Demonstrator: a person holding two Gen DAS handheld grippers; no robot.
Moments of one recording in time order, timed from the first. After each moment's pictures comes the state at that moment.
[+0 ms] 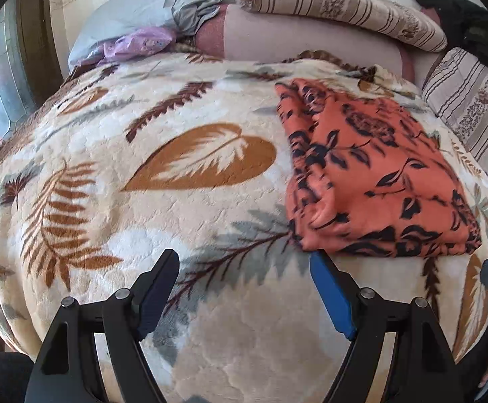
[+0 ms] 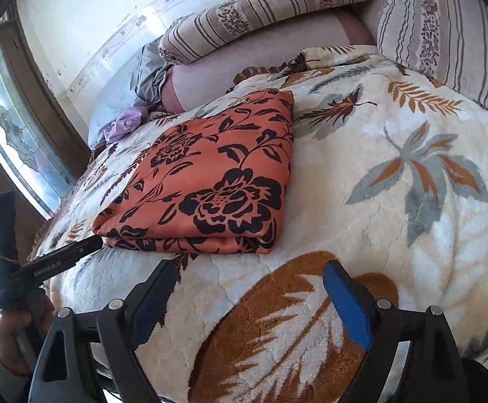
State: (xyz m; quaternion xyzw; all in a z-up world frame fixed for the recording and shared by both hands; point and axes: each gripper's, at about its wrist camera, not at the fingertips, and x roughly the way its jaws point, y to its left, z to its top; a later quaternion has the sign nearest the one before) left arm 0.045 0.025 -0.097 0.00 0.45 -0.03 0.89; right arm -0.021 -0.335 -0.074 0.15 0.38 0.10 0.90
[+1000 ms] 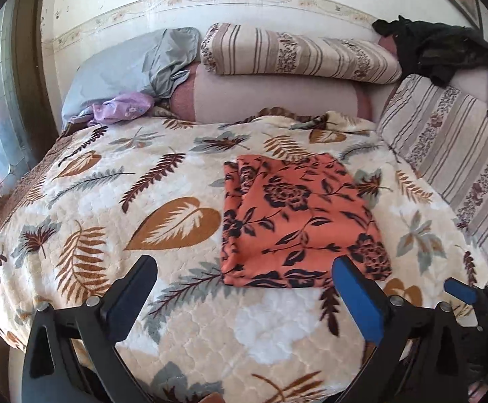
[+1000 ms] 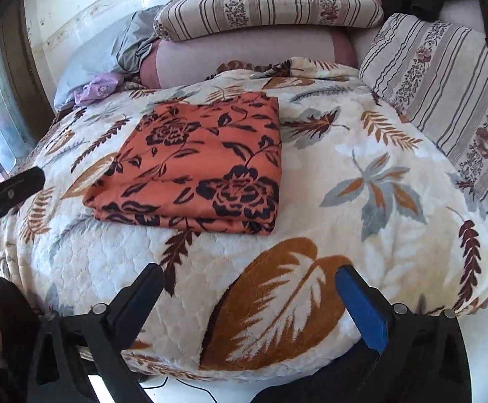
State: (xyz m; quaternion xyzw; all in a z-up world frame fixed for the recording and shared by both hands) left arm -0.013 -0.026 0.025 0.00 0.35 -0.08 0.93; right arm -0.044 -0.299 -0.003 0.05 0.42 0.00 0.91
